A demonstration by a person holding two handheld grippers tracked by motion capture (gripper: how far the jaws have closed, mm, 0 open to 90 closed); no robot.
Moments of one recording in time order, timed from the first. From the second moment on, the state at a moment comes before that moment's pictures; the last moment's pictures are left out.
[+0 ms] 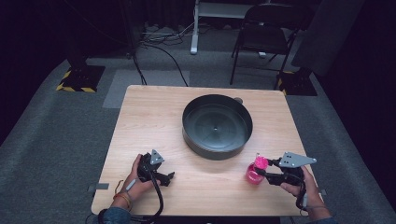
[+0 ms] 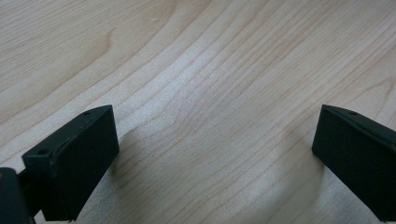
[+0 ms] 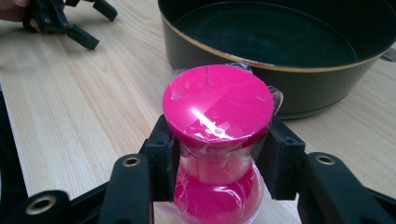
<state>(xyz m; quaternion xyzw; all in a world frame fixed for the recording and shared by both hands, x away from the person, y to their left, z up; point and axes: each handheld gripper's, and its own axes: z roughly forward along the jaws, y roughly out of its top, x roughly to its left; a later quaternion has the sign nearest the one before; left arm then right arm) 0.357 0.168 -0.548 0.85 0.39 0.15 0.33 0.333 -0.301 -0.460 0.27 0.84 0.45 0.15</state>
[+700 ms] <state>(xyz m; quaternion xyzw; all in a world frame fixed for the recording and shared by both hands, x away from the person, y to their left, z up) 0.357 0.167 -0.548 0.84 0.39 0.15 0.33 0.354 -0.287 -0.422 0.29 0.82 0.46 0.17</state>
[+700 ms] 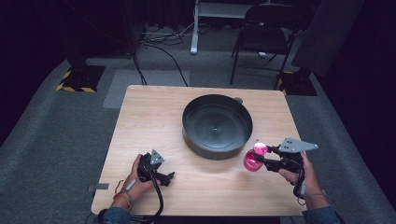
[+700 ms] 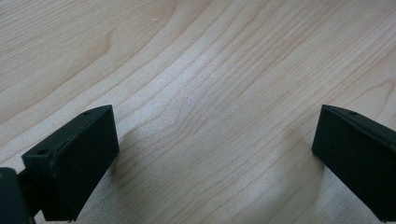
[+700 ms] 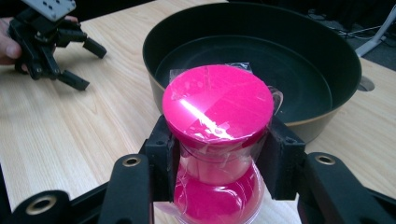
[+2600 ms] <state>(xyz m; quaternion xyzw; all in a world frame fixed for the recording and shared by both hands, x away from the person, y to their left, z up) 0.357 0.167 -0.548 0.84 0.40 0.15 0.33 0.455 -0.221 -0.385 0.32 0.81 0.46 0.19</state>
